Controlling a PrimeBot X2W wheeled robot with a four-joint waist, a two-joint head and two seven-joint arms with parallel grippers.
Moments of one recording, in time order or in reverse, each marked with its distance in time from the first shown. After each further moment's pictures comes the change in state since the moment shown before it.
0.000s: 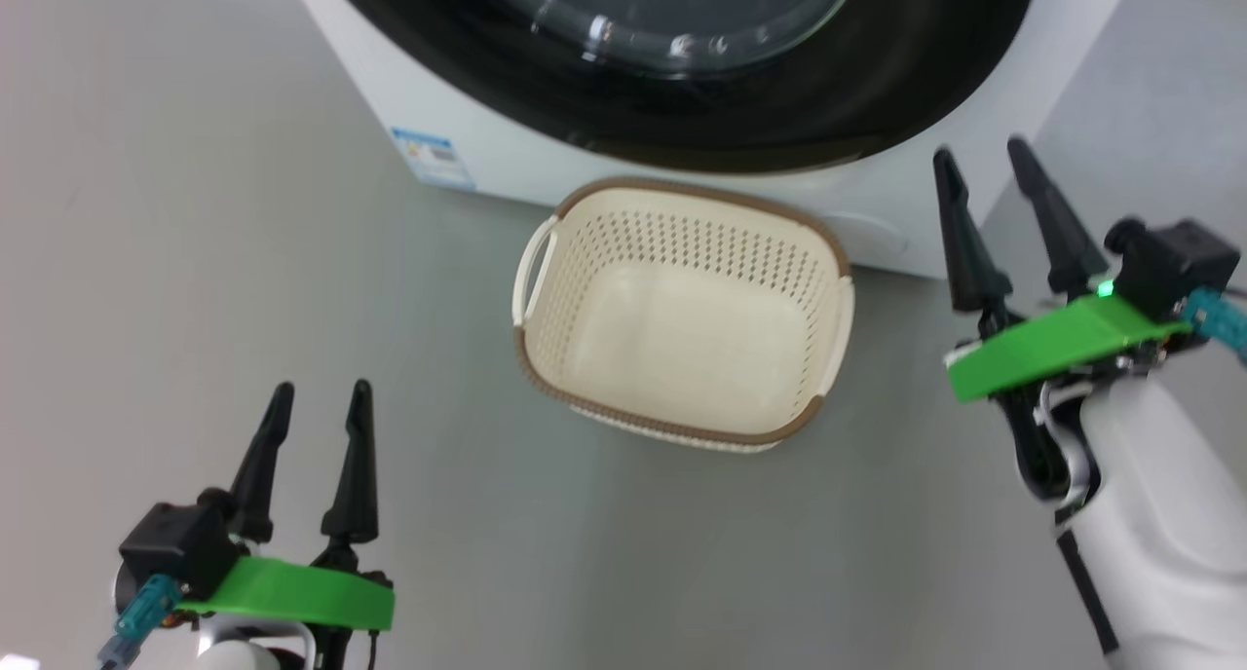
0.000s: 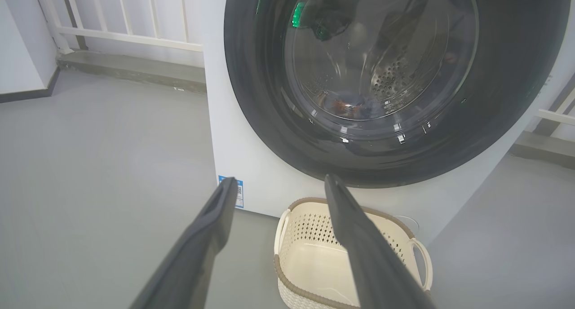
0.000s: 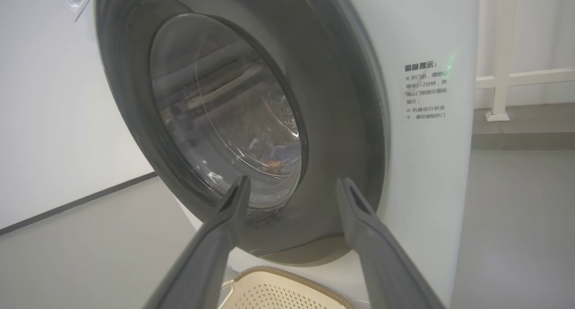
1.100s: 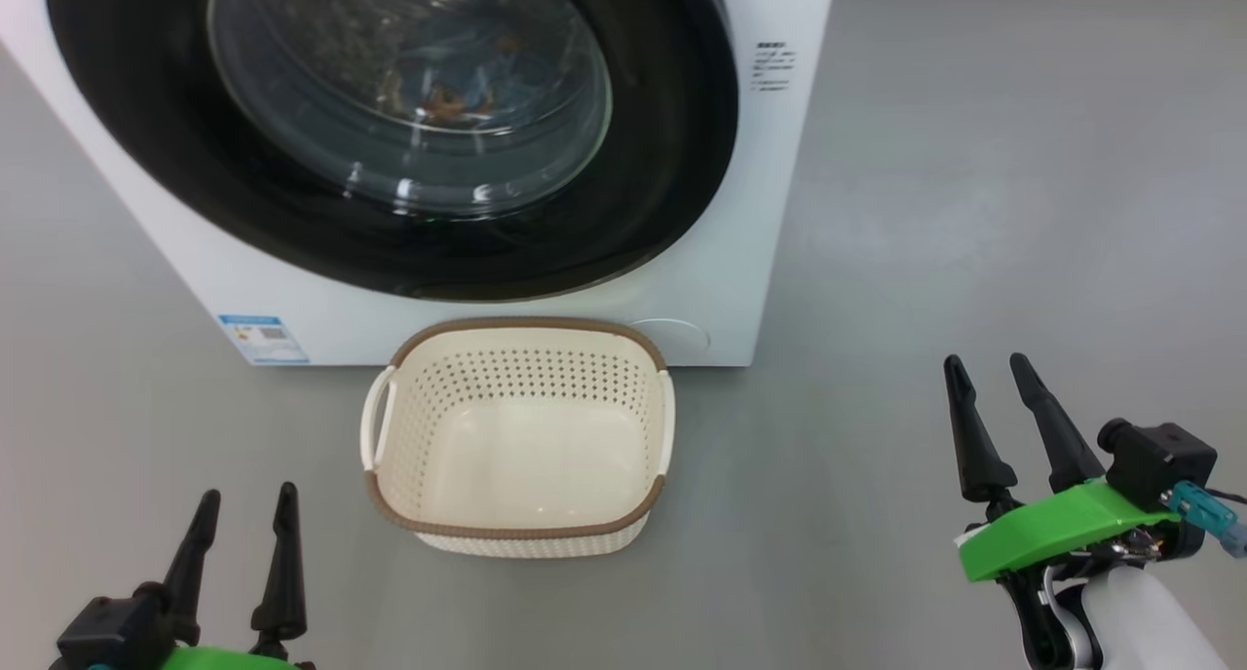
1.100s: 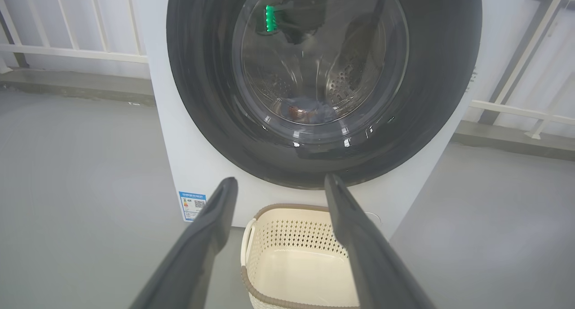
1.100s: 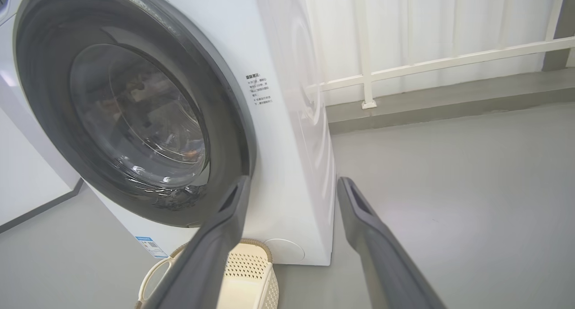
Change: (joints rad) left arm 0.146 0.072 0.082 0.030 0.010 0.000 0.000; right arm 0.333 0.046 -0.084 -0.053 0.000 0.000 0.000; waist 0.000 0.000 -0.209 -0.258
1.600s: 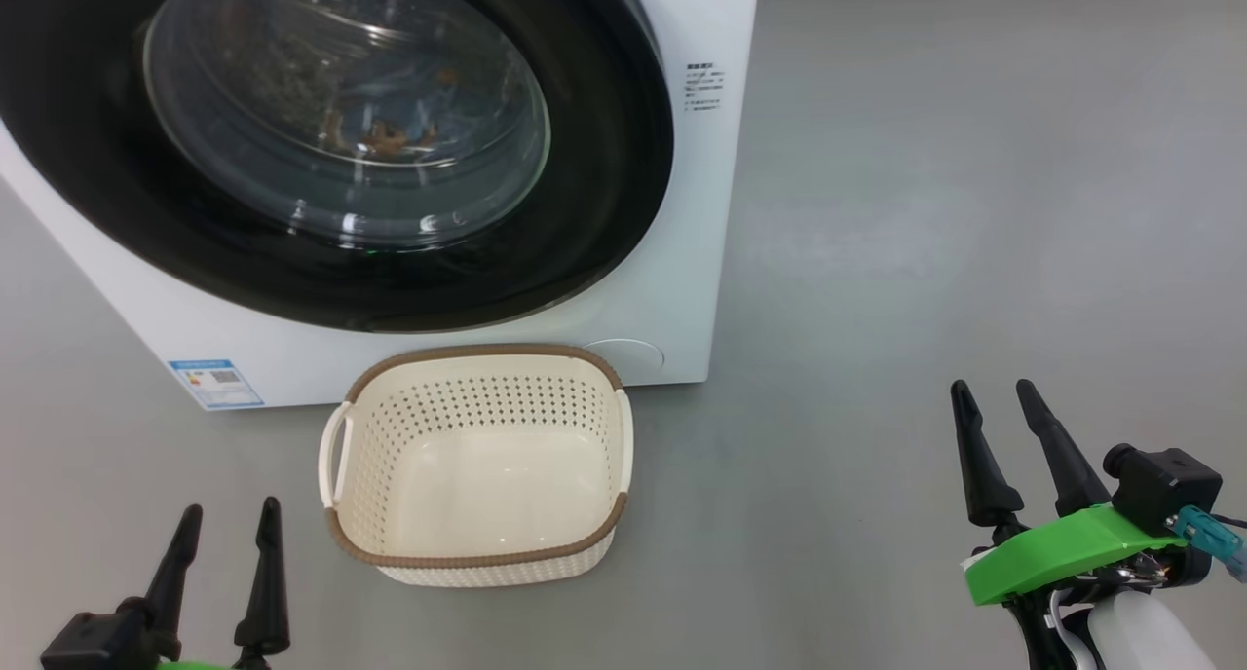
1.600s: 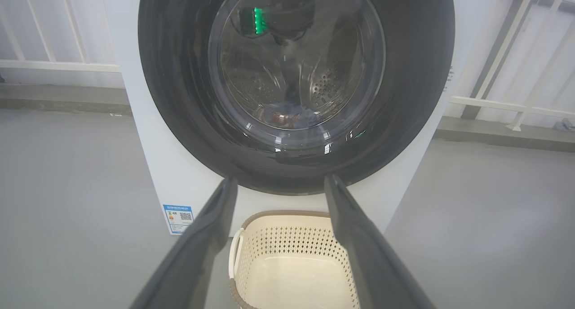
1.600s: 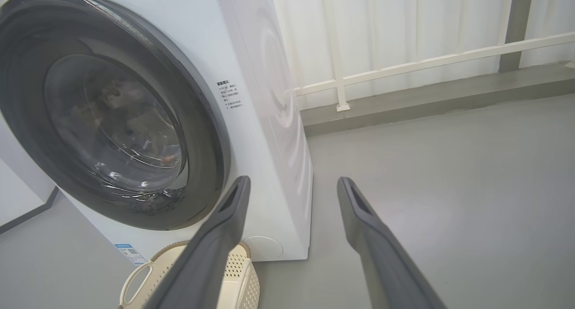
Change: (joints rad) left arm 0.024 0.017 0.018 -0.006 0.011 0.000 0.000; right arm 0.051 0.001 -0.012 -0.013 0.000 0.000 0.000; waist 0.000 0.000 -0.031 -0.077
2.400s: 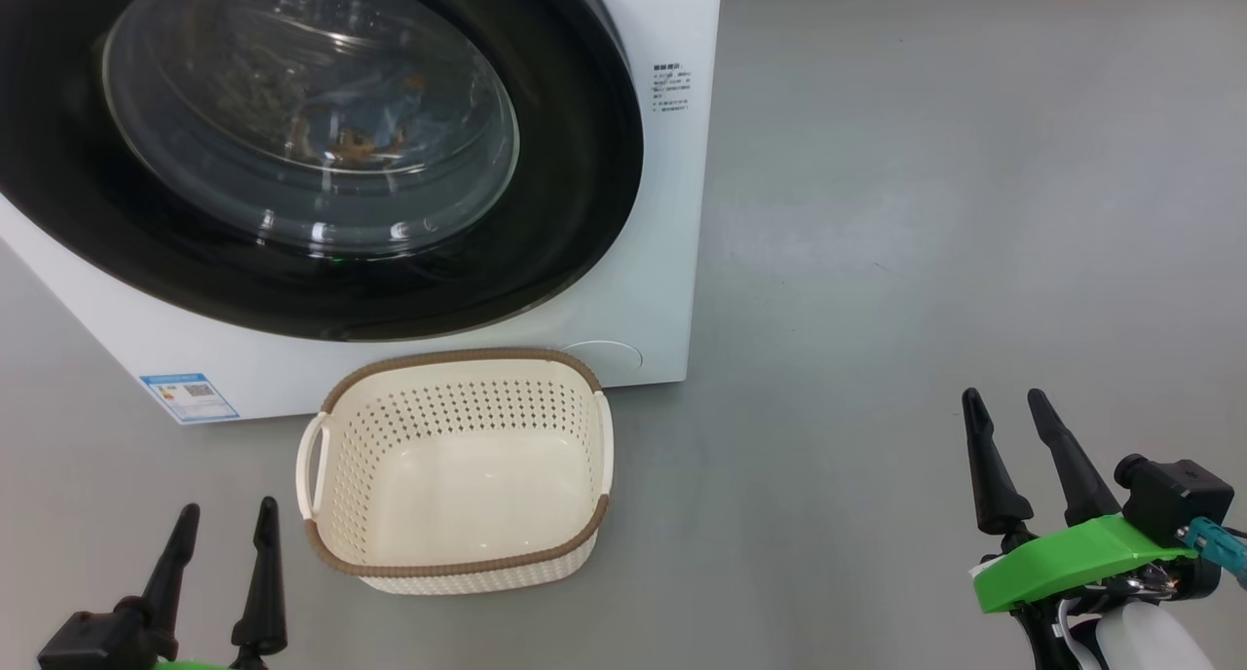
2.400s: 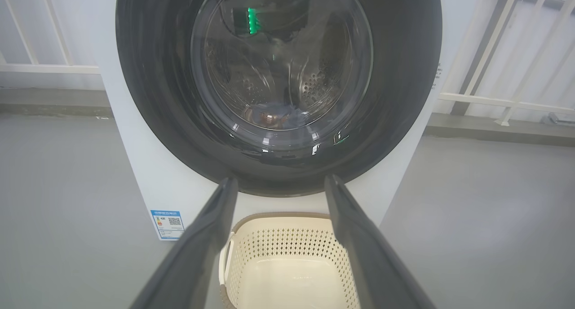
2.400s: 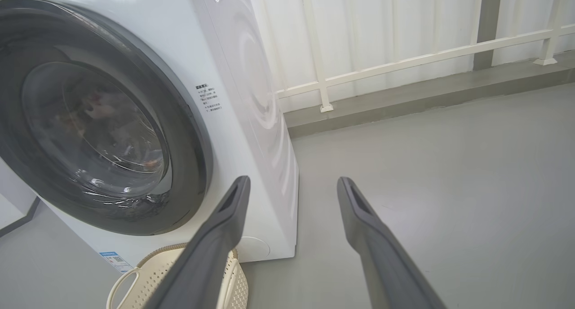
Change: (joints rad) left arm 0.003 0.008 0.001 -0.001 0.000 0.000 0.000; right arm 0.023 0.006 -0.026 -0.012 0.000 0.000 0.000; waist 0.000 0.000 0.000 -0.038
